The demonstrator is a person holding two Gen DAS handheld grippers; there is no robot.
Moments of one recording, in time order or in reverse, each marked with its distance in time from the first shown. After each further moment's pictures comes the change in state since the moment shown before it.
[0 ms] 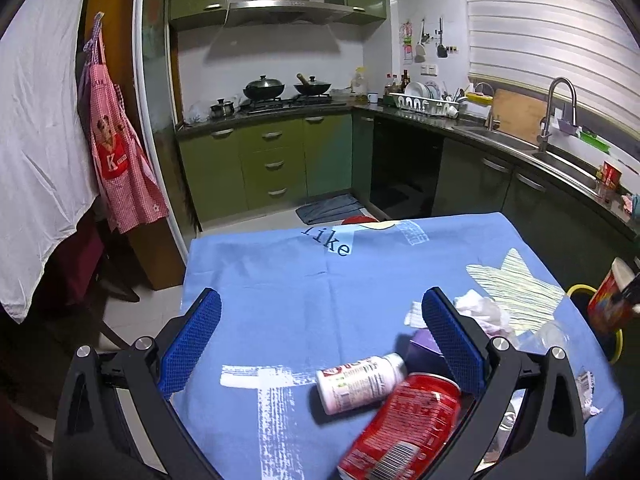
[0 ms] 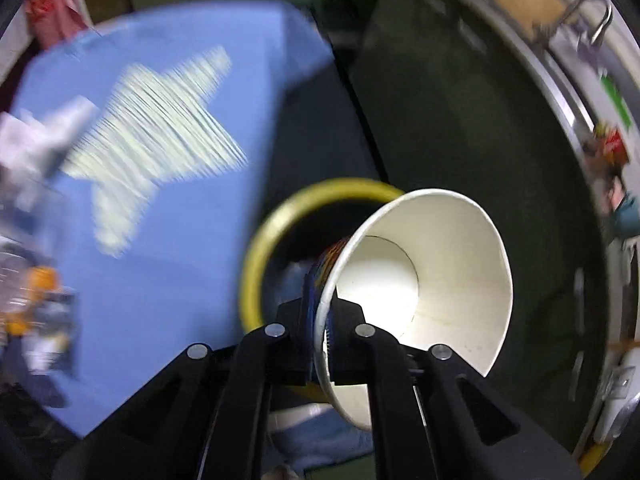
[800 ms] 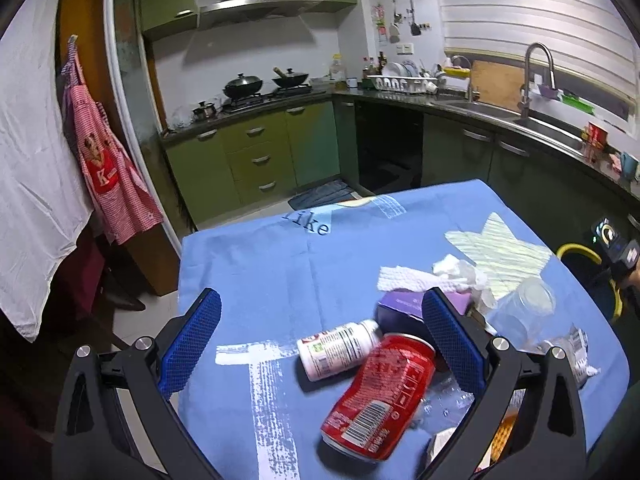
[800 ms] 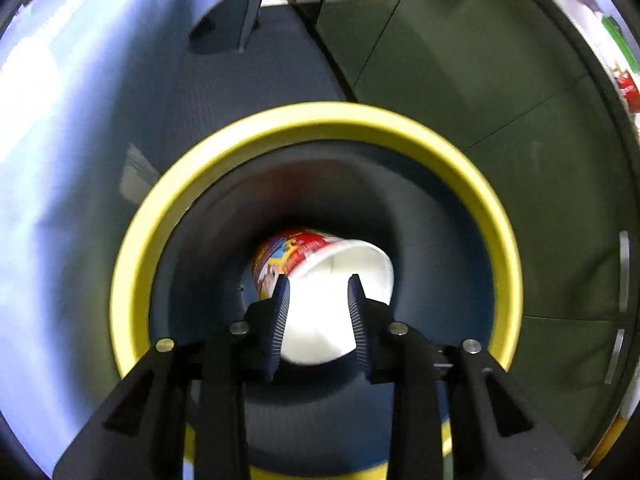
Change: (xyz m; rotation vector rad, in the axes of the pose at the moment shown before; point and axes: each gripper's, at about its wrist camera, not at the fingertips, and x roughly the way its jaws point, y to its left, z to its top) left arm -0.023 -0.031 -0.014 0.114 0.052 -0.027; right arm 0.094 -0.014 0.008 0.116 0.073 -0.027
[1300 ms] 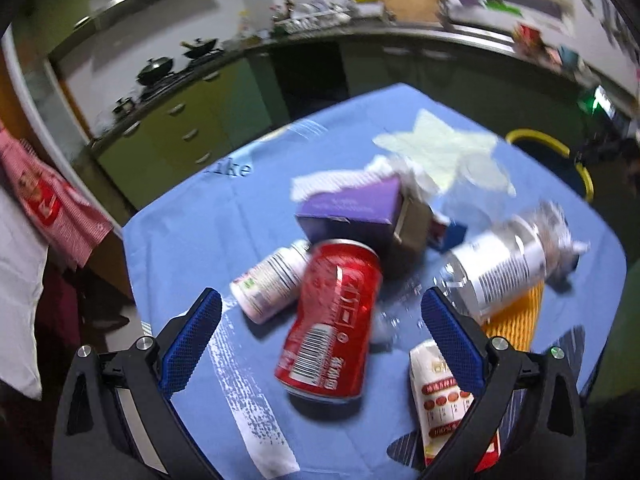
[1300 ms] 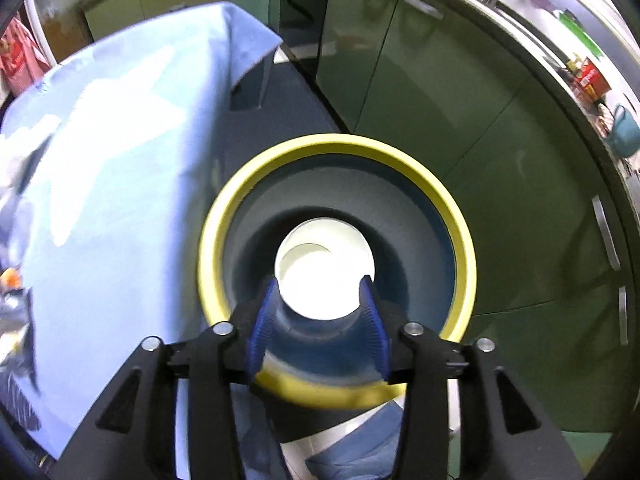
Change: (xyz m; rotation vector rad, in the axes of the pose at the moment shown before) left arm 0.018 -0.048 -0.045 0.297 0.199 -0.166; right arm -0.085 -0.029 -0.088 0.074 -0.221 0.077
